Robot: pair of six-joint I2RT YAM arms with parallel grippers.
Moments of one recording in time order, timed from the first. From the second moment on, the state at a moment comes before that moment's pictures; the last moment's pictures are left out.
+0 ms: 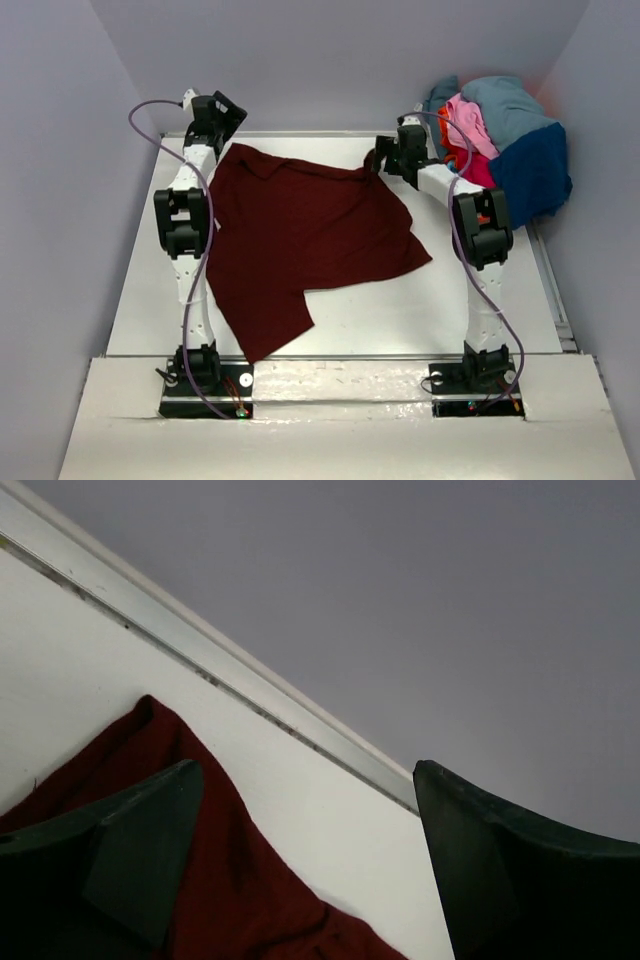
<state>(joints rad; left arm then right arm) 0.02 2.47 2.18 -0.09 0.03 -0.85 0.24 2.27 1.73 -0.01 0.07 0.28</state>
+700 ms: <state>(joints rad) -0.02 2.13 1.85 -0.28 -0.07 -0.88 0.24 2.00 1.79 -0.31 0.03 0.41</state>
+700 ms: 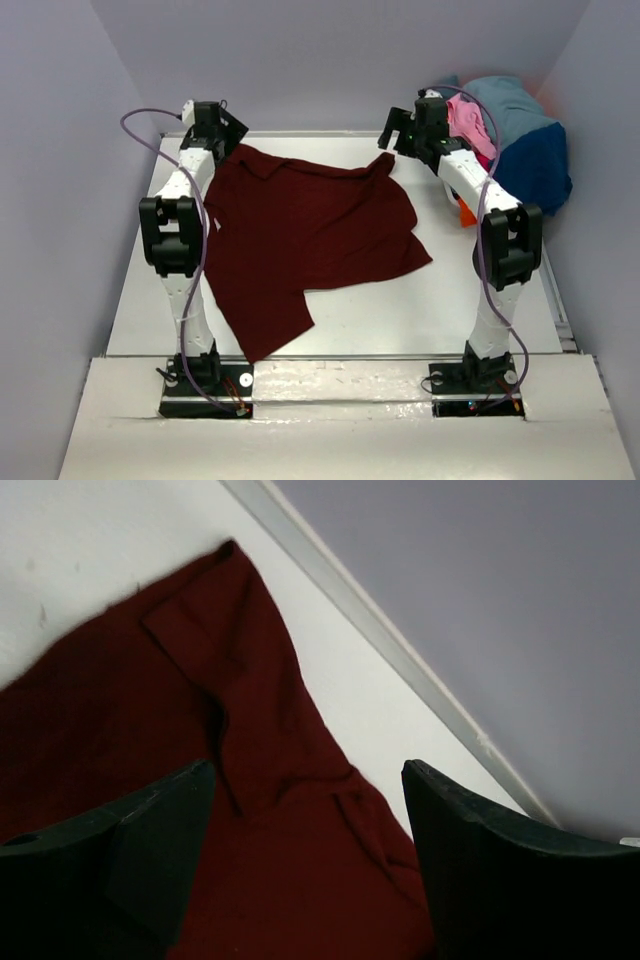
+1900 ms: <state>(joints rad) -0.07 2.47 2.05 -0.23 -0.12 -1.09 0.24 2.14 1.89 -0.36 -0.10 0.57</state>
